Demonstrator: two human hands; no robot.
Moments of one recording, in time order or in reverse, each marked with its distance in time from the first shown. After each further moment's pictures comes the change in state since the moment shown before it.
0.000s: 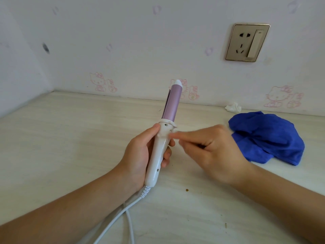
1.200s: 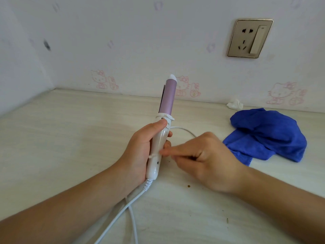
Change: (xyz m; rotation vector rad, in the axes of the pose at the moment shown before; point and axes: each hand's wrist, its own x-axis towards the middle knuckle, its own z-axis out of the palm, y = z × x) left_hand 0.002 0.004 0.000 0.032 0.092 -0.011; right_hand -0.006 -0.020 0.006 0.044 -0.242 0.003
